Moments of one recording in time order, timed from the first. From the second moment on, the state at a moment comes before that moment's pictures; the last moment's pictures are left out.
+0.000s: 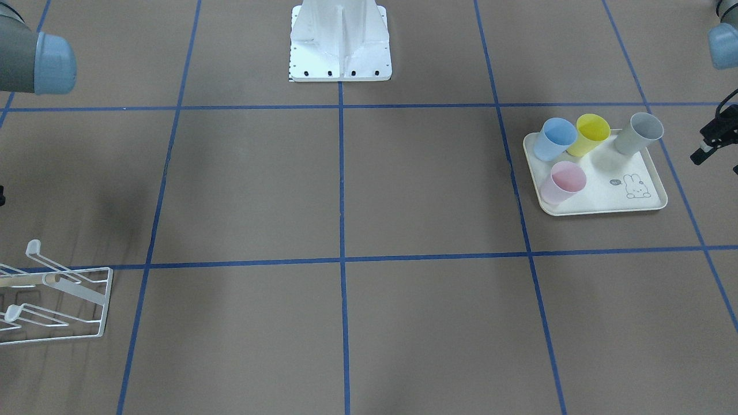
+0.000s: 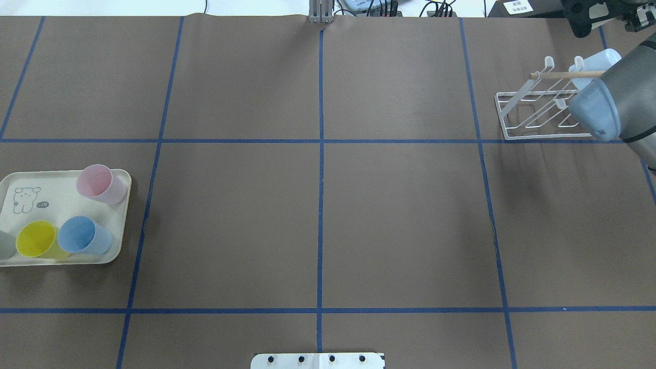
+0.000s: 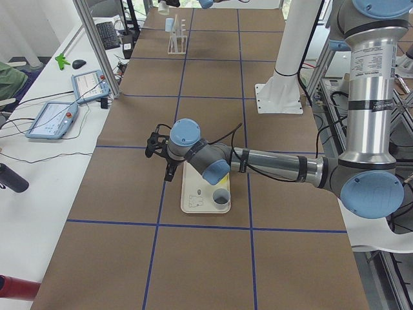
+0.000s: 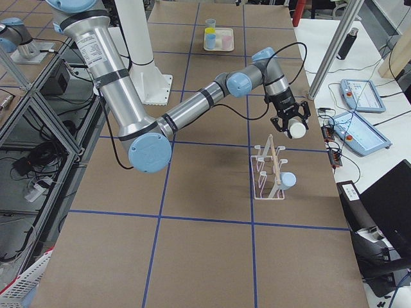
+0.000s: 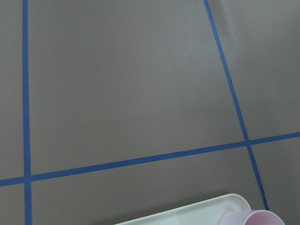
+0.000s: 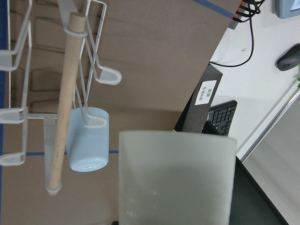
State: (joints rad) left arm -1.39 -1.52 -1.71 -2.22 -2.43 -0.53; right arm 1.14 -1.14 1.70 -1.57 1.47 -1.25
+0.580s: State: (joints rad) left arm -1.39 -1.52 -1.72 -2.22 -2.43 -0.53; right arm 1.15 -1.15 1.60 -1.52 1.48 -1.29
